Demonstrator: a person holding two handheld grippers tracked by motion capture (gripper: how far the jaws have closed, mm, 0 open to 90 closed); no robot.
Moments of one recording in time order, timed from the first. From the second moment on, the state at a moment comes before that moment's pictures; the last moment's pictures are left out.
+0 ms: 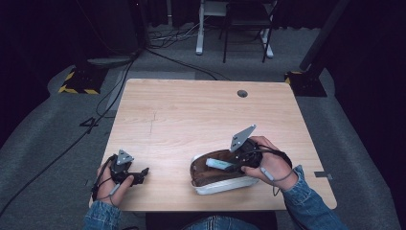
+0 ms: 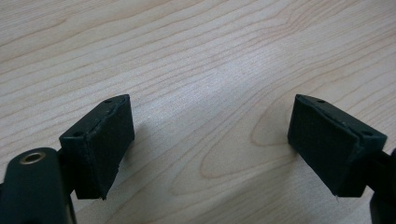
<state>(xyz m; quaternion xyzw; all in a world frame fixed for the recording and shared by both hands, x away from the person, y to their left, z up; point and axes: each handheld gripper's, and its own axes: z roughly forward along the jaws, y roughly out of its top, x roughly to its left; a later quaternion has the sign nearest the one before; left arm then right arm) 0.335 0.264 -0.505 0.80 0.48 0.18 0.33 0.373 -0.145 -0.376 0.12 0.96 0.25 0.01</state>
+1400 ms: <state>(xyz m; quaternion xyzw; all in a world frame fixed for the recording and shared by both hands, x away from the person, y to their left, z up) 0.335 0.264 -0.505 0.80 0.48 0.18 0.33 0.386 -0.133 -0.406 0.07 0.97 0.21 0.04</state>
